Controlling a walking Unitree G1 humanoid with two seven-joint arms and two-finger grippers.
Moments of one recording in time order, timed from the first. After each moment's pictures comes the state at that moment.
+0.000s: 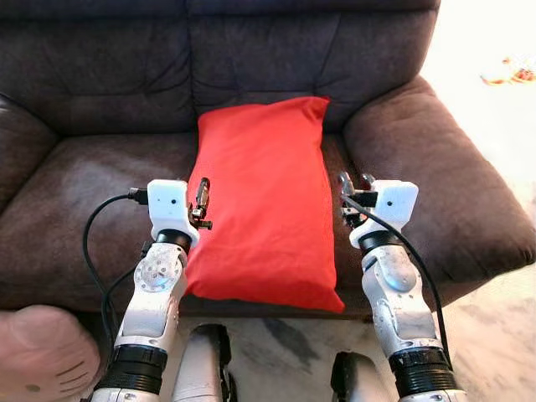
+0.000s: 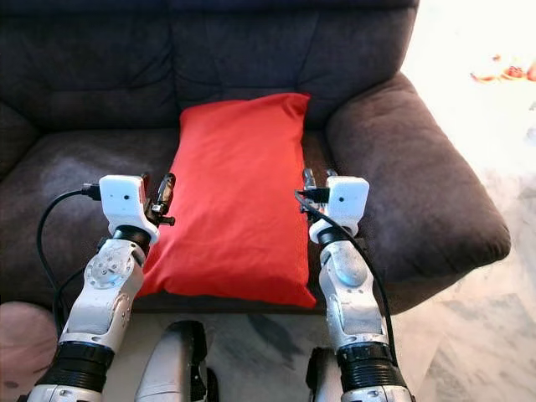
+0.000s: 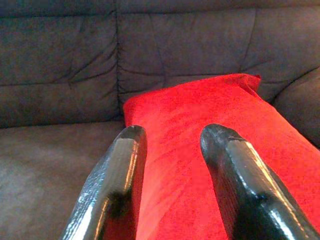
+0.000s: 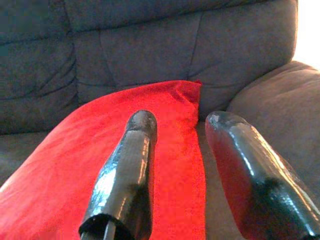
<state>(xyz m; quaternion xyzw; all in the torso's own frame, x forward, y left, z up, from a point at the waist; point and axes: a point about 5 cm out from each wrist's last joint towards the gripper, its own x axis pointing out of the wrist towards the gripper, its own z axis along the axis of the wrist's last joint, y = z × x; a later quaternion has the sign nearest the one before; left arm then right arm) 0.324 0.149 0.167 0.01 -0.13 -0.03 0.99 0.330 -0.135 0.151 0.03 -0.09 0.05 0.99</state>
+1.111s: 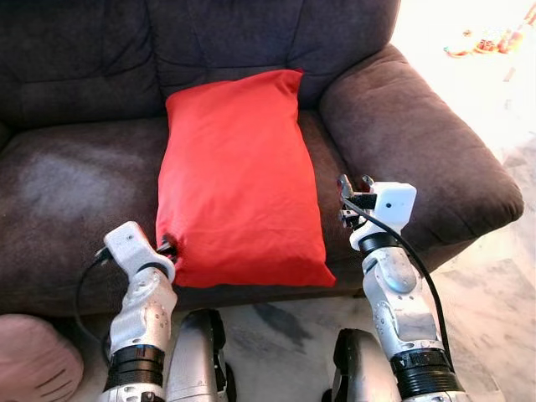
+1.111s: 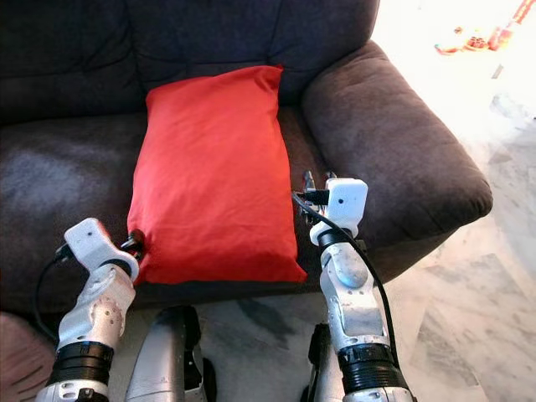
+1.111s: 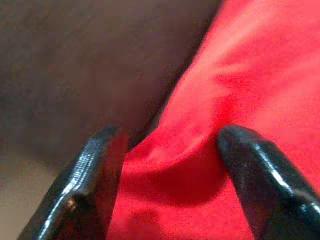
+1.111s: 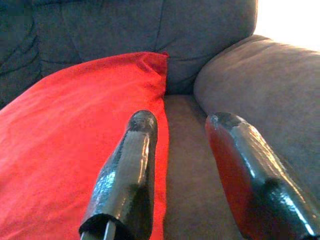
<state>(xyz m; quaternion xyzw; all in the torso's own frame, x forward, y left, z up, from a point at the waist) 0.319 0.200 0.090 -0.25 0.13 0.23 0.93 0.329 -0.139 0.147 0.02 -0.08 0.05 1.00</state>
